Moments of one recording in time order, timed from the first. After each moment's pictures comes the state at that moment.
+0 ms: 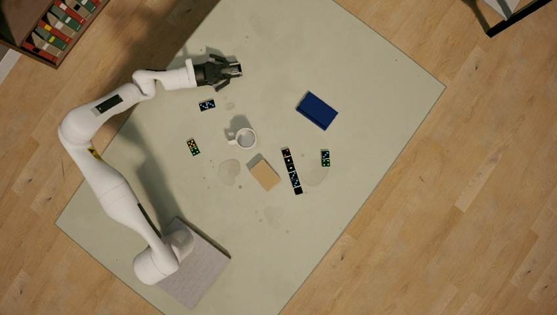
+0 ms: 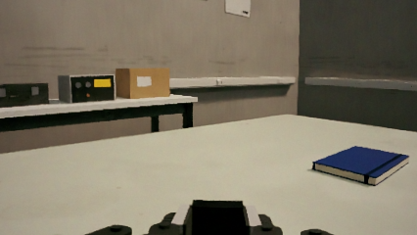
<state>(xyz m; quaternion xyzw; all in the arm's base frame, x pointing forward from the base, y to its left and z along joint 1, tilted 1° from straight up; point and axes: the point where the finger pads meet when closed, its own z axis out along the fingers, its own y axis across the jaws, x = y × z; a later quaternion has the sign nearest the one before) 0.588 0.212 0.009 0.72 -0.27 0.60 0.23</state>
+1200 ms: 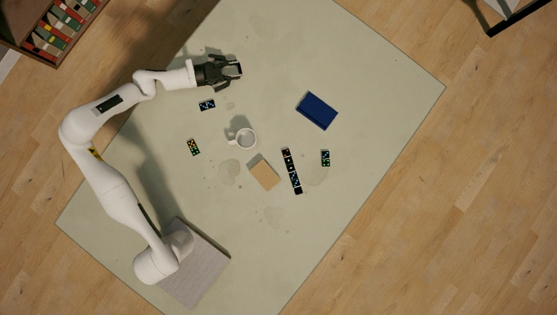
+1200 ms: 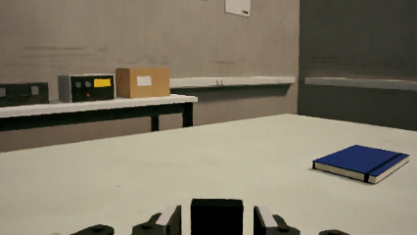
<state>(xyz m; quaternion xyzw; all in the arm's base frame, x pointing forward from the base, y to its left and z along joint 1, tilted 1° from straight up) 0.588 0.212 0.007 0.72 -0.27 0.60 0.23</state>
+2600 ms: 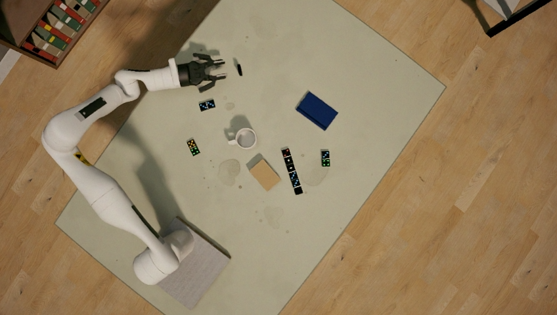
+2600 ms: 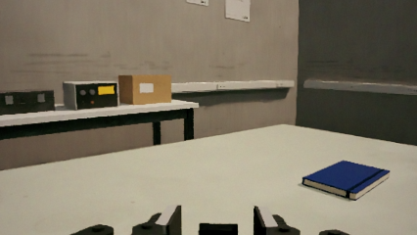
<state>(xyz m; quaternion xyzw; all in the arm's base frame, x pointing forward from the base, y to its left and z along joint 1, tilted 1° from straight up) 0.554 0.242 0.046 0.72 -0.27 0.60 0.23</state>
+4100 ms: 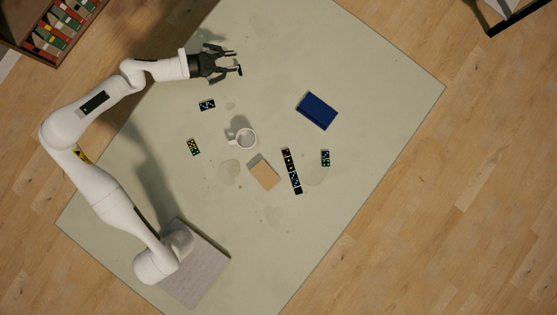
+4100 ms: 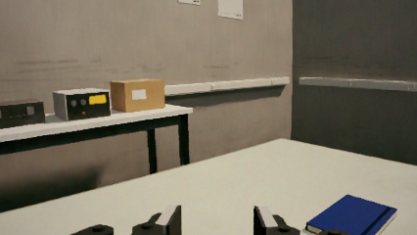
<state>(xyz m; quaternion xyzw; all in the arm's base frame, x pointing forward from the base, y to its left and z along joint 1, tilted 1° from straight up) 0.590 0.213 0.105 0.72 -0.29 0.59 0.22</state>
